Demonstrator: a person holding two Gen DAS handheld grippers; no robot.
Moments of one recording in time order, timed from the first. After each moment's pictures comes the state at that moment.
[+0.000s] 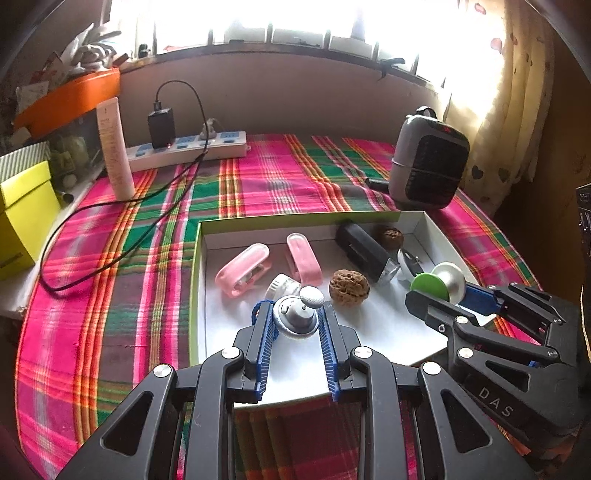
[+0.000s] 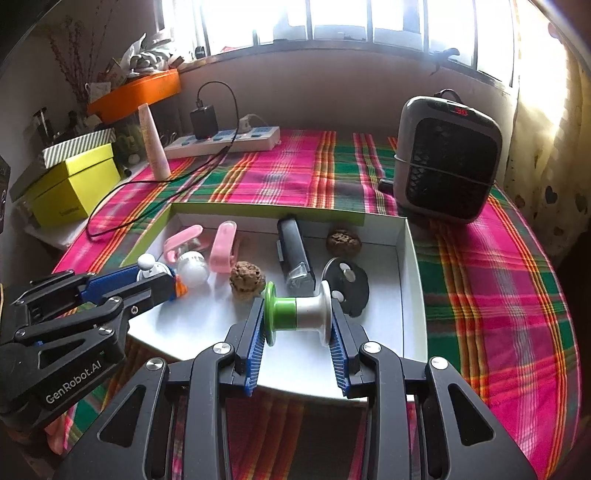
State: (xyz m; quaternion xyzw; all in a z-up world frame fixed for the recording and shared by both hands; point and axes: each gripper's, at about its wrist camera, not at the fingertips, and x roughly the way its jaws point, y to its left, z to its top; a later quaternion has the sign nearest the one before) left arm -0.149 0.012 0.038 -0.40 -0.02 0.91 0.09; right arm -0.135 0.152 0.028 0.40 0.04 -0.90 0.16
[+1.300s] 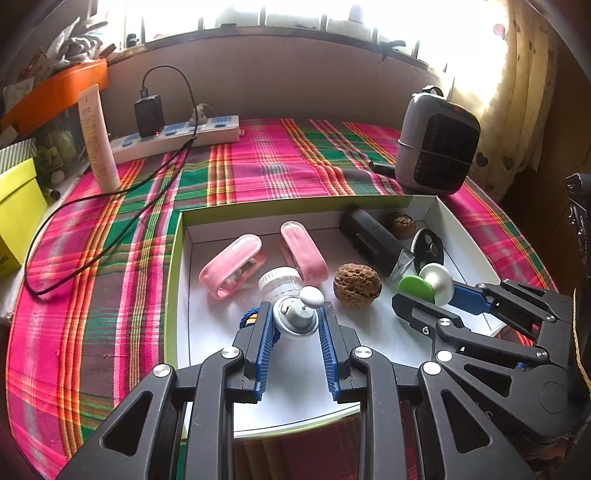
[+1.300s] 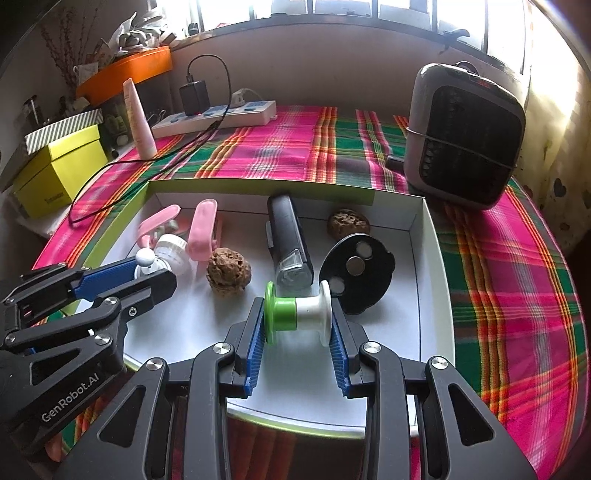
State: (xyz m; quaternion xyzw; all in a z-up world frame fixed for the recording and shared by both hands) left arm -0.168 0.018 0.019 -0.42 -0.01 0.90 0.10; right arm -0.156 0.149 0.005 0.43 0.05 -0.89 0.15
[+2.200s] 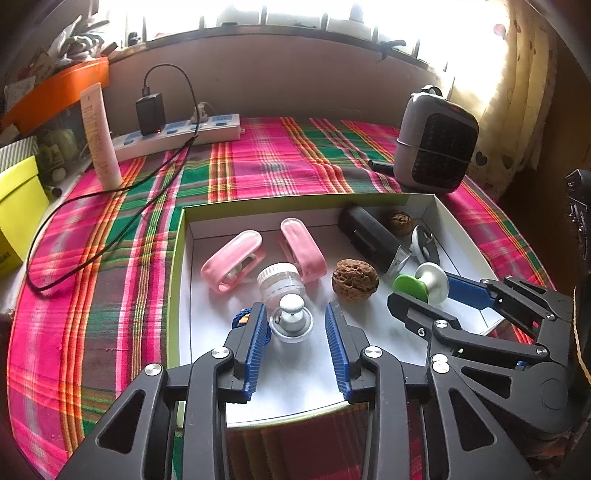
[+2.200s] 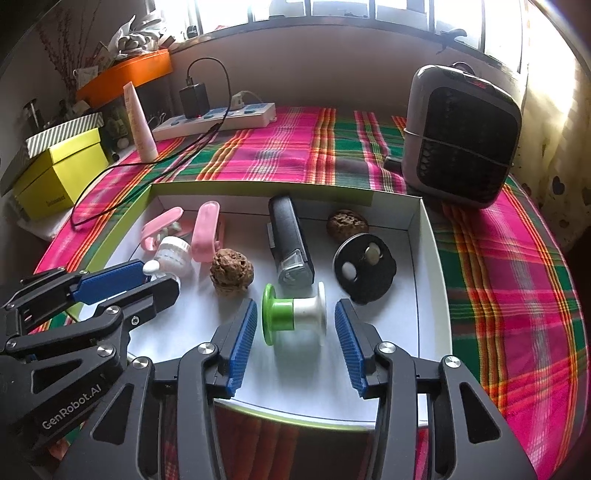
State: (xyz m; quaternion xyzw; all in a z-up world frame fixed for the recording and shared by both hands) left arm -0.164 0.018 0.021 -0.42 -0.01 0.90 0.10; right arm -0.151 0.149 0.008 0.42 0.04 -0.89 0.15
